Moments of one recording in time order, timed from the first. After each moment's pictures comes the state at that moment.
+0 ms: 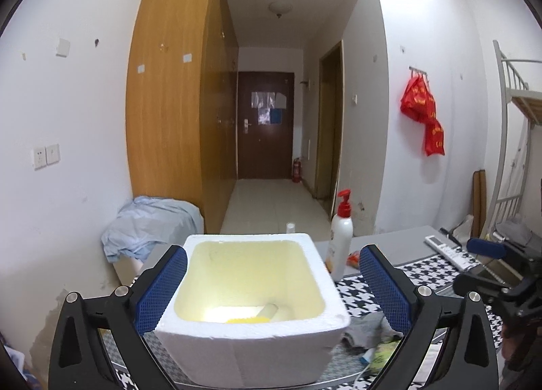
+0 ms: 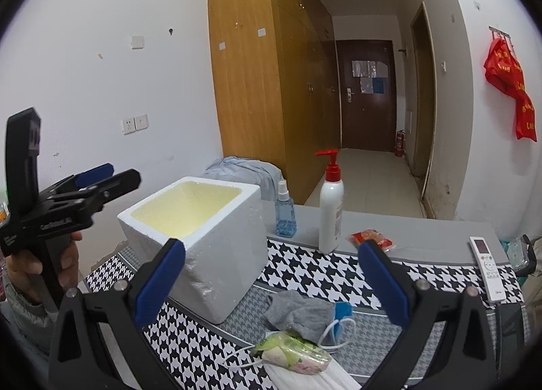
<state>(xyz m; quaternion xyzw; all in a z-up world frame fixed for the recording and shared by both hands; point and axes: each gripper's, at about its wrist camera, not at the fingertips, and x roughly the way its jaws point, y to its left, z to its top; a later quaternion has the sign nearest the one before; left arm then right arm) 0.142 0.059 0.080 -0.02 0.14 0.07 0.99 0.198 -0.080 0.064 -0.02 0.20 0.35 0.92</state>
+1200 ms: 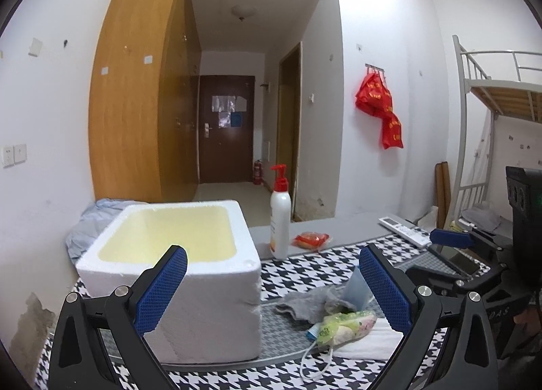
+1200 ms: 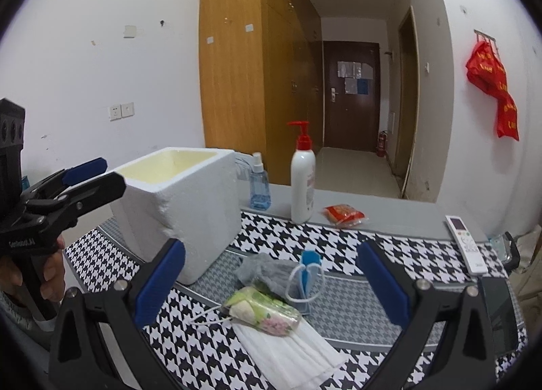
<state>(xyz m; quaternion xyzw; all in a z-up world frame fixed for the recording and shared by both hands) 0.125 0.013 0.030 -0.01 0.13 -0.02 0.99 0.174 -0.113 0.017 -0.04 0.19 0.31 0.93</state>
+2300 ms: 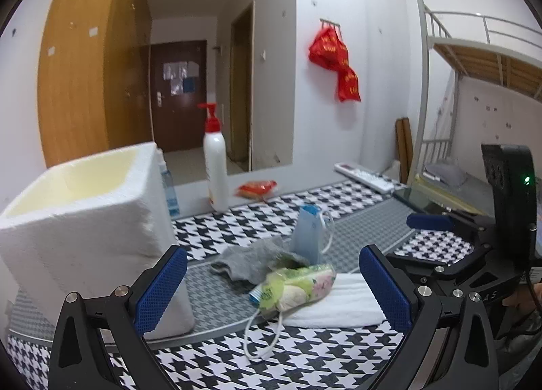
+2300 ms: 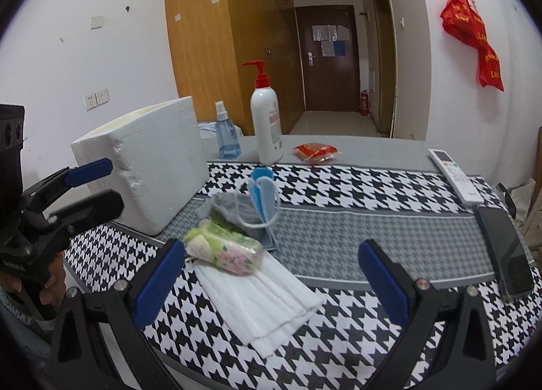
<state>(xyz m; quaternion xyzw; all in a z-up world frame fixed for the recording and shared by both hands) 0.157 -0.035 -0.019 0.02 0.22 -0.12 0.97 0.182 -0.153 -0.037 -0.01 0.27 0.27 0.92</state>
